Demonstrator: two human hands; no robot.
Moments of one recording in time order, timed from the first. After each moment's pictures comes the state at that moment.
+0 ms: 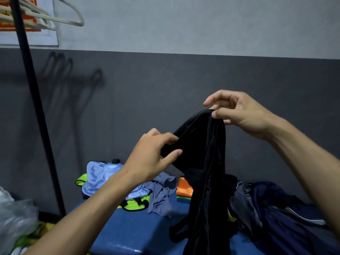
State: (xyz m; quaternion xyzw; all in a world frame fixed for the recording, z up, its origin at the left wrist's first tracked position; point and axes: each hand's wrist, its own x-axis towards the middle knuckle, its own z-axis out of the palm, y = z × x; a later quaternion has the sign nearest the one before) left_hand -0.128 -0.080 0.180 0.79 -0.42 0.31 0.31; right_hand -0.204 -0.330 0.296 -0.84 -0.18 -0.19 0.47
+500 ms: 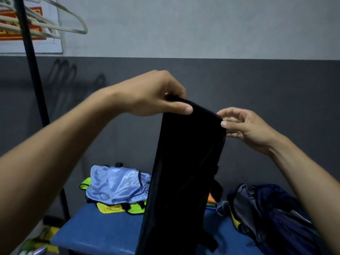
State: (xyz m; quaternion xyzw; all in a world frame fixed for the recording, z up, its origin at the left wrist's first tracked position) left_hand -0.151 -0.059 0.349 0.78 -0.56 0.25 0.12; right_hand -0.188 -0.367 0.260 -0.78 -0.14 -0.18 0.58
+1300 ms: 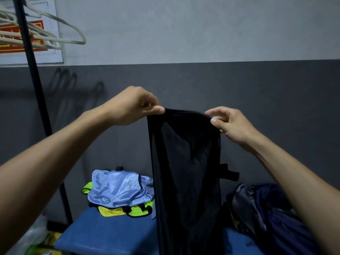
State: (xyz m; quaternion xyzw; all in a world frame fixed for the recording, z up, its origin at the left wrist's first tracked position) left_hand -0.111 -0.046 0.326 0.82 -0.47 0.29 0.16; right_hand -0.180 -0.354 0.261 -0.85 -0.06 -0.29 0.44
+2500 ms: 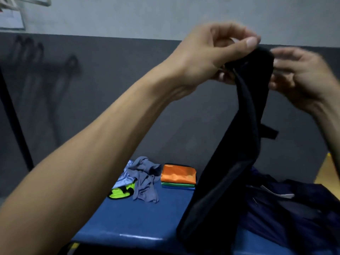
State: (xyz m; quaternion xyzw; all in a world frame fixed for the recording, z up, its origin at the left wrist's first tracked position) left_hand -0.223 -0.181 0.338 0.56 -0.59 0.04 0.58; right_hand -0.292 -0.415 0.332 -0.71 -0.04 -0.40 0.58
